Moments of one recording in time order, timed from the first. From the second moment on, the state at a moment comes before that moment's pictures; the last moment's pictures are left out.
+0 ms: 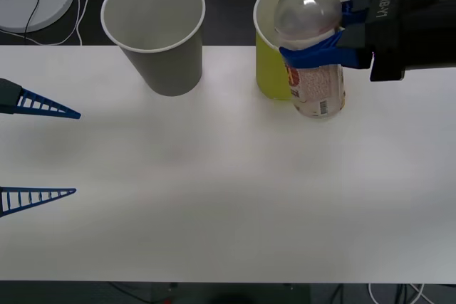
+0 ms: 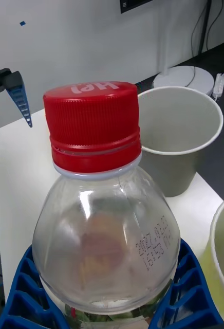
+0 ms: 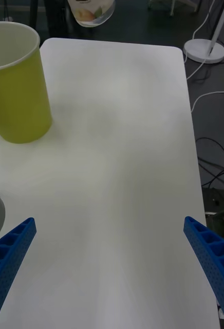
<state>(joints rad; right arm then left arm) -0.57 -1.17 0.05 -2.28 1.48 -1.00 -1.38 0.25 1.27 0.35 -2.03 -0.94 -1.19 0.11</state>
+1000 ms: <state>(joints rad) -1.24 -1.05 0.60 -1.85 1.48 -1.02 -1.43 0.25 1.27 0.35 -2.03 -0.94 -1.19 0.11</state>
